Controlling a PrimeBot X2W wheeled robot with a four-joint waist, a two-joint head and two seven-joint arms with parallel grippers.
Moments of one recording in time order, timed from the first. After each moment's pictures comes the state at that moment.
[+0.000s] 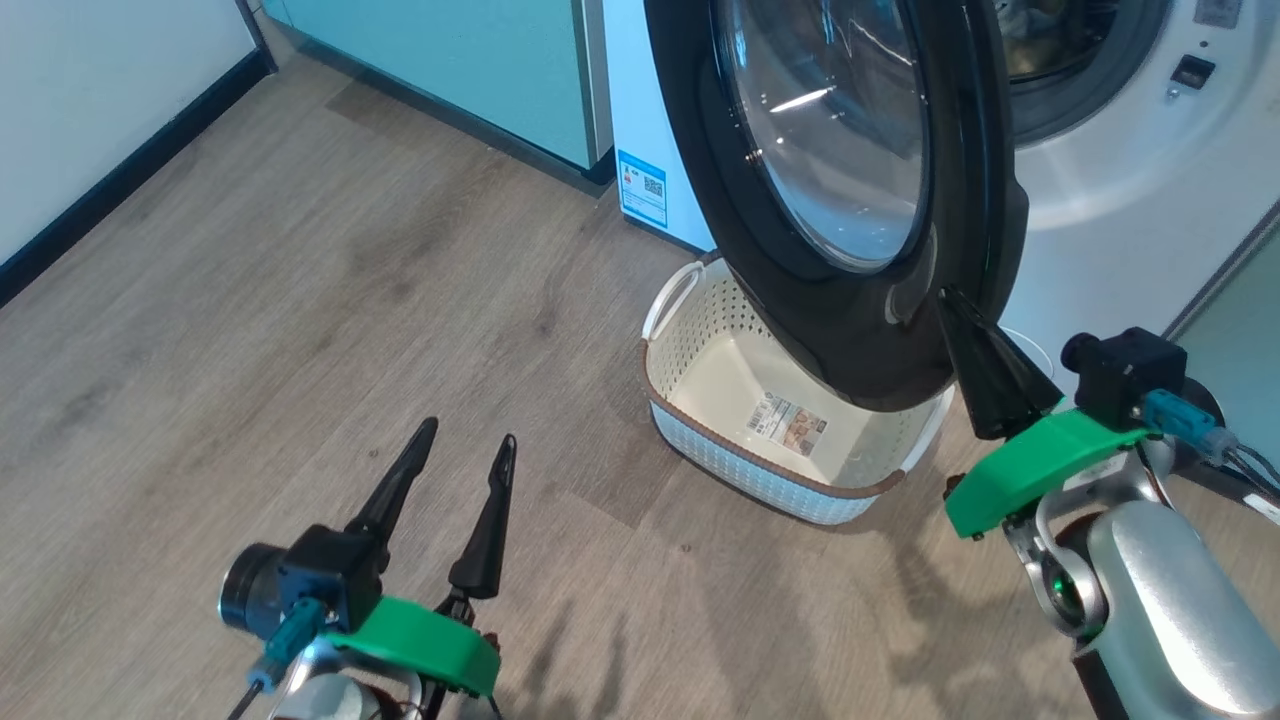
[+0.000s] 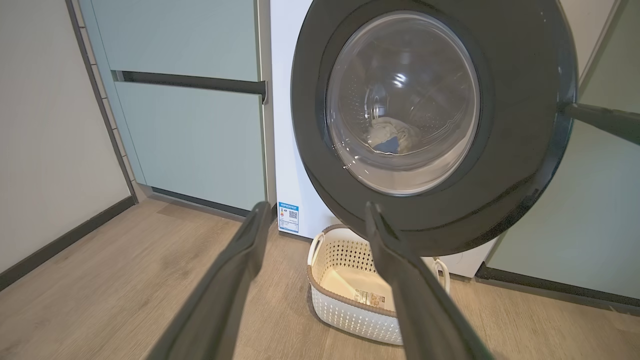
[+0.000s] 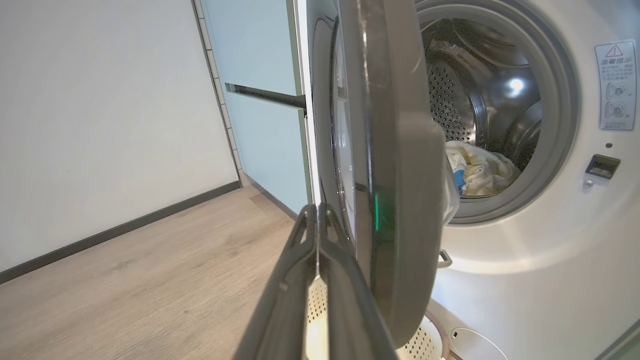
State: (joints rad) left arm 0.00 0.19 -0.23 -0.05 -0.25 0.05 -0.26; right arm -0.40 -0.11 0.35 0.27 0.27 0.13 -0.10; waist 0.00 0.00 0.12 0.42
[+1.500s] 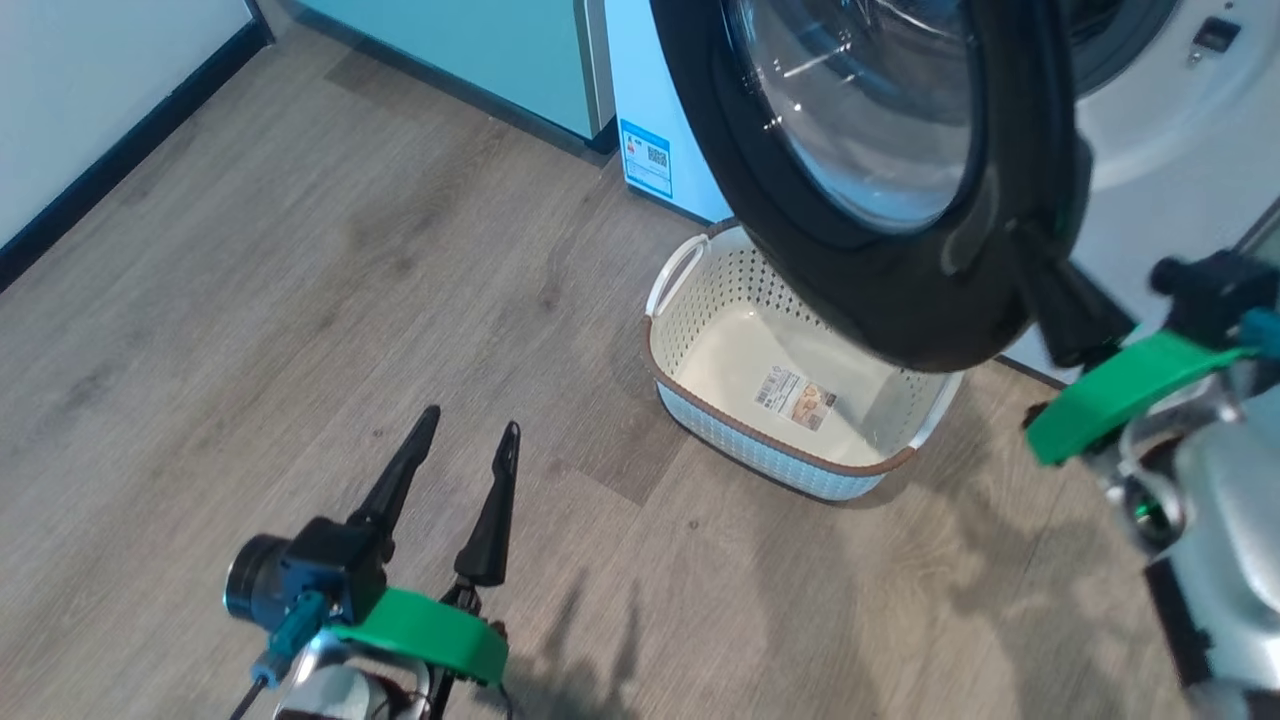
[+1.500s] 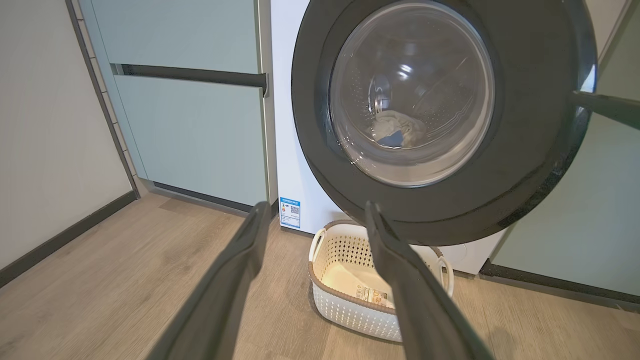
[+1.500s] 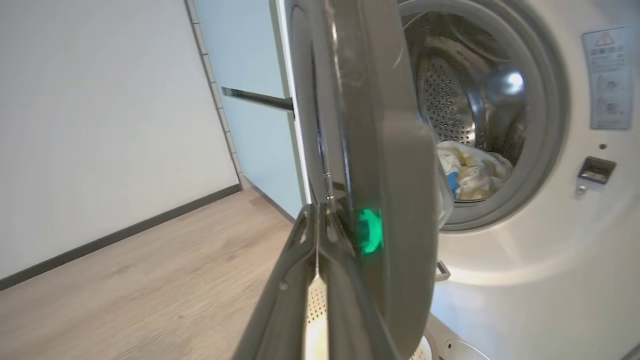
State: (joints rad) left arm -0.01 0.16 -0.21 -0.06 -0.23 0.05 -0.26; right arm -0.53 -0.13 0.24 0.45 0.27 0.13 -0.13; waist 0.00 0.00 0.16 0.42
